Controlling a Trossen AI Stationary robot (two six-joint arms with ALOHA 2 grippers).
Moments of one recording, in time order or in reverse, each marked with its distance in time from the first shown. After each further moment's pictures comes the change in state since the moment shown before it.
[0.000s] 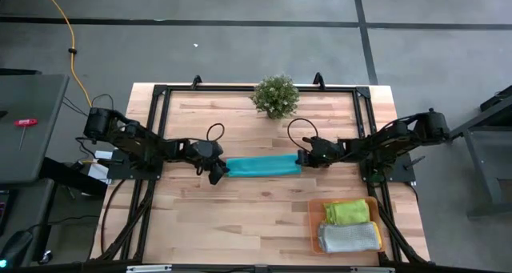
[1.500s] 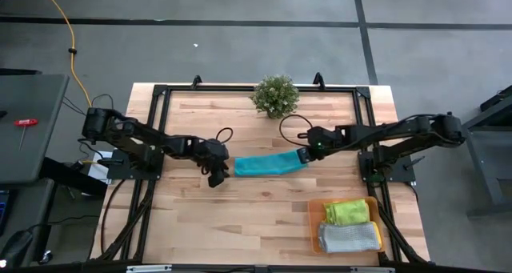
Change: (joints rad) left arm 0.010 -0.036 0.179 -0.371 0.126 0.191; right arm -0.059 -0.216 0.329 -0.729 -0.034 -0.346
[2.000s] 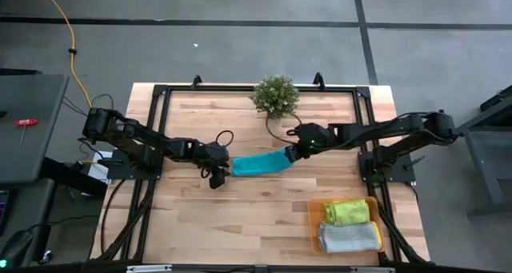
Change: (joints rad) left arm -0.046 0.015 0.000 0.017 -0.145 0.046; right arm 0.032 0.097 0.125 0.191 -0.041 -0.014
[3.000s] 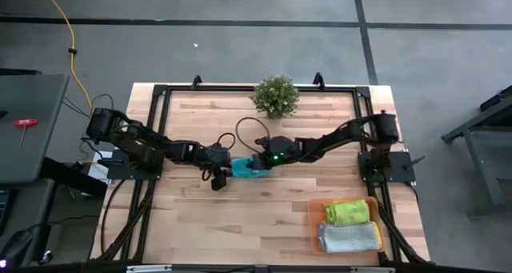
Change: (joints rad) left arm -0.025 0.037 -0.002 0.092 -0.058 0.026; right arm 0.055 0.580 0.176 0.726 -0.077 0.180
